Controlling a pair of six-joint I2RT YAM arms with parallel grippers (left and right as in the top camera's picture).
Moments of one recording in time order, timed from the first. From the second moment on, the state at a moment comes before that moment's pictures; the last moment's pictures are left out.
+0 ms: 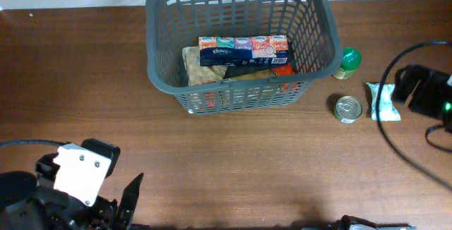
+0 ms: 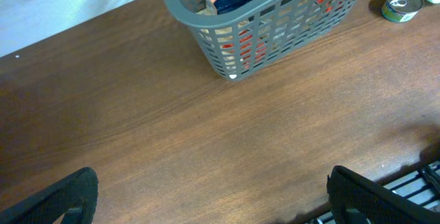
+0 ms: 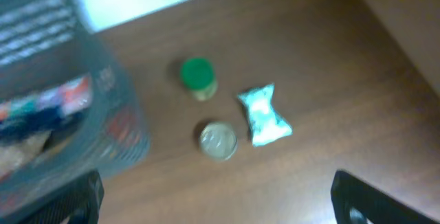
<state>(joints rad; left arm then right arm) -0.09 0.90 1.85 -1.69 0.14 0.29 -0.31 1.22 1.80 -1.34 -0.03 0.10</state>
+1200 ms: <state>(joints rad) -0.09 0.90 1.85 -1.69 0.14 0.29 -0.46 1.90 1.26 -0.63 -0.04 -0.19</state>
